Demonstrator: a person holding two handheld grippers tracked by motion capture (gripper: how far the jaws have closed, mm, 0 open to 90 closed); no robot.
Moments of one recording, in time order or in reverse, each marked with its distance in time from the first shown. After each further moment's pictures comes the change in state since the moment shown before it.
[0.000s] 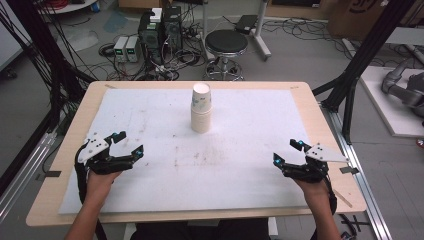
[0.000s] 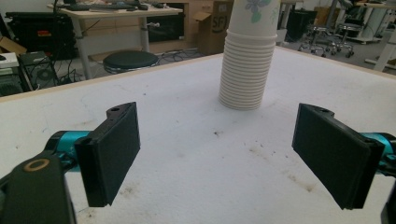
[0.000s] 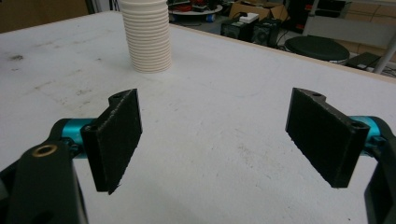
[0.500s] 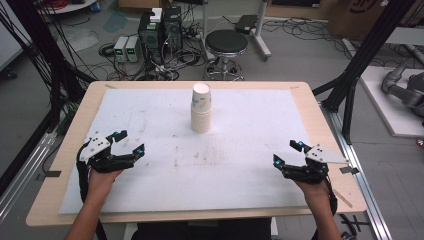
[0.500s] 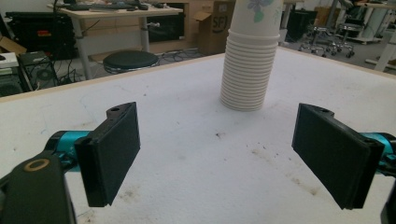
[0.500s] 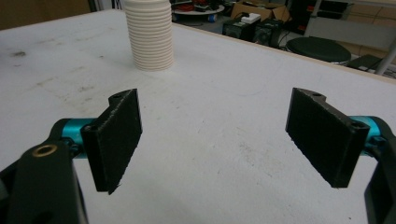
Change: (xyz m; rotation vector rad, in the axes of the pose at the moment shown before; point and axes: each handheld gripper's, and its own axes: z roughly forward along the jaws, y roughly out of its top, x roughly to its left) left arm 0.001 -0.001 0.005 0.007 -0.014 -0.001; right arm 0.001 -0.002 -0.001 -0.001 0.002 -0.018
